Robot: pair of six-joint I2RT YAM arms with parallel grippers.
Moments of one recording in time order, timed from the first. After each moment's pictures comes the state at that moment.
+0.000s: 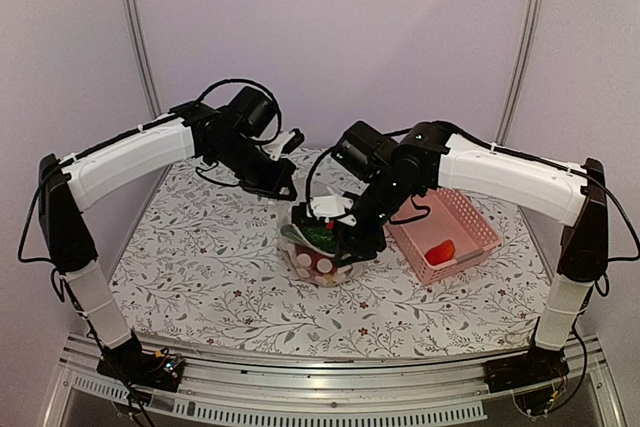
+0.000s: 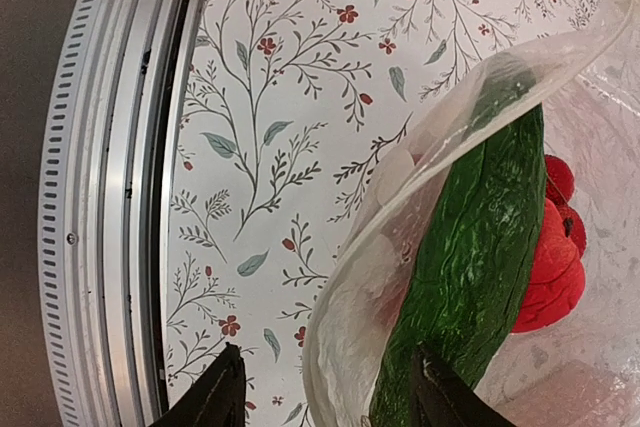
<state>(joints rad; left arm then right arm) -0.71 1.76 1.66 -0.90 0.23 -0.26 1.00 1.85 1.75 -1.05 -0.27 -0.59</state>
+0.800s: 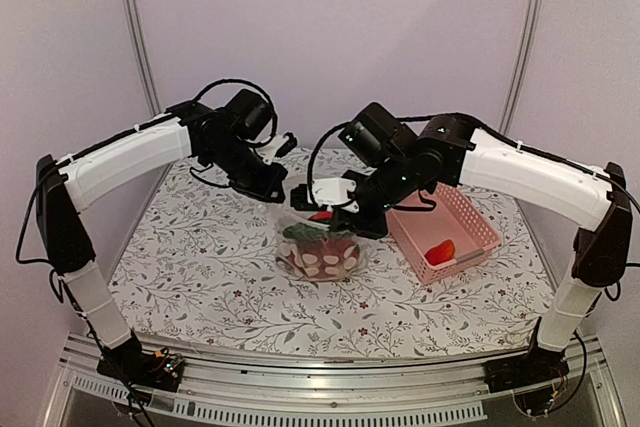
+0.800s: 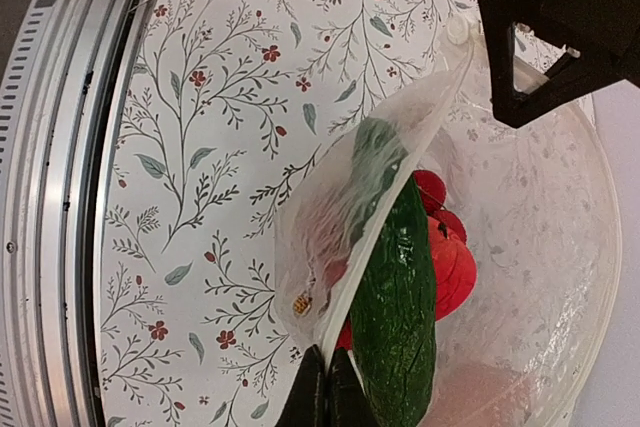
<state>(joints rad) -0.70 1.76 1.65 -0.97 0.14 -0.20 1.03 1.77 1.74 -0.94 -0.11 -0.65</state>
